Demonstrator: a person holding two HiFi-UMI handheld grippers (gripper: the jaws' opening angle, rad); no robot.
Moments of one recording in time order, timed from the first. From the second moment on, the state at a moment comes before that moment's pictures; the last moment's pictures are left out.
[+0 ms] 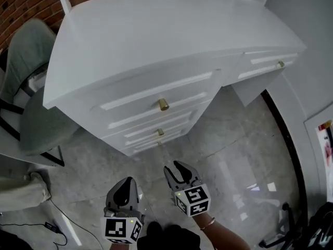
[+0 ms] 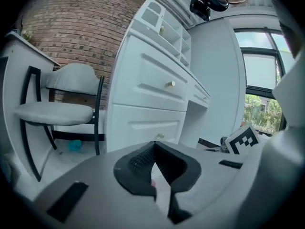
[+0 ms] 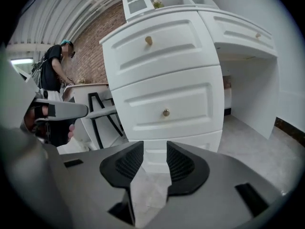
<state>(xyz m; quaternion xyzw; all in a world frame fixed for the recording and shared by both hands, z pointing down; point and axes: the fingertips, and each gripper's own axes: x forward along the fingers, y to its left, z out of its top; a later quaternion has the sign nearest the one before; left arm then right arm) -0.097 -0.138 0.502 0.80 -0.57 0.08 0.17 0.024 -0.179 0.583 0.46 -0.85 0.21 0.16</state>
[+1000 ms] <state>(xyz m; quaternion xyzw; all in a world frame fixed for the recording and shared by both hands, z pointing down) -0.119 -0.186 0.682 0.81 -0.56 0.07 0.13 0.001 -0.288 0.795 0.49 -0.83 0.15 0.21</state>
